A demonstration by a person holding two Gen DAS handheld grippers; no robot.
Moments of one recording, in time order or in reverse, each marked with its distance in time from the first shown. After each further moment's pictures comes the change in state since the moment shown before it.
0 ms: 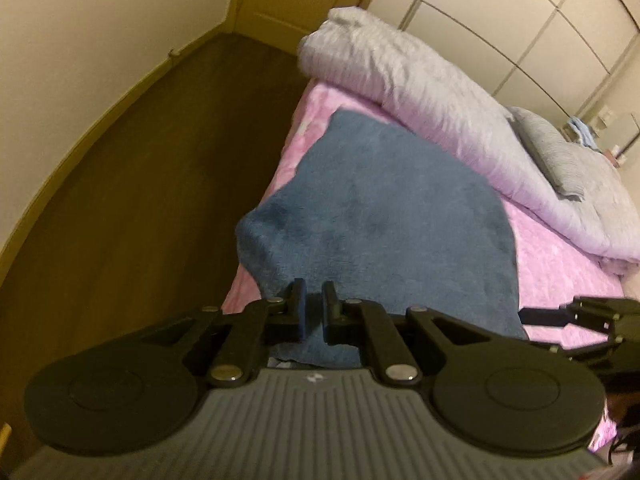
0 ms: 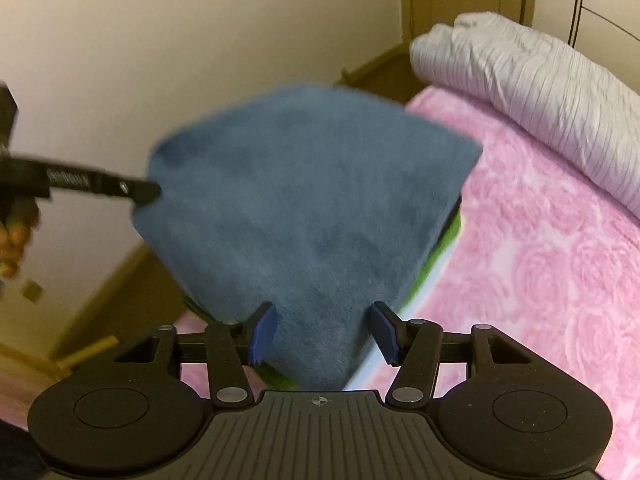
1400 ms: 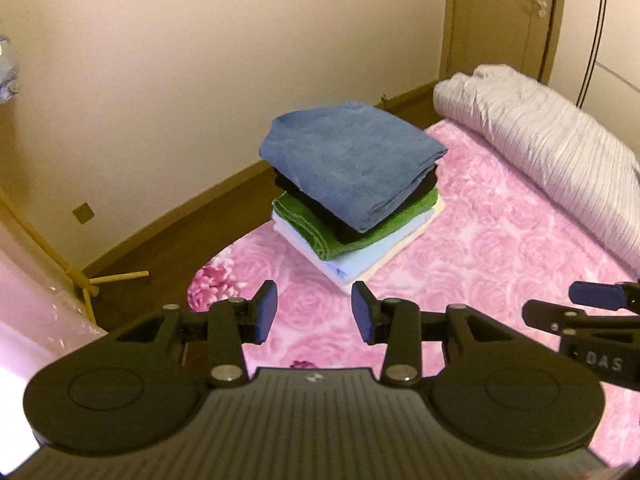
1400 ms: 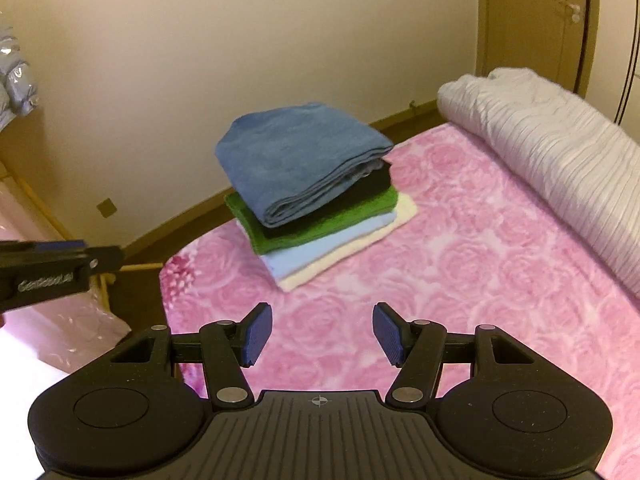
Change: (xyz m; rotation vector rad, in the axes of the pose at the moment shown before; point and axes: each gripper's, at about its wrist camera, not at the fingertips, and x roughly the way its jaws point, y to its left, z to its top) left arm -0.130 -0.445 -0.206 -0.326 -0.238 0.734; right arm -0.243 -0.160 -0.120 -0.258 -0.084 0.220
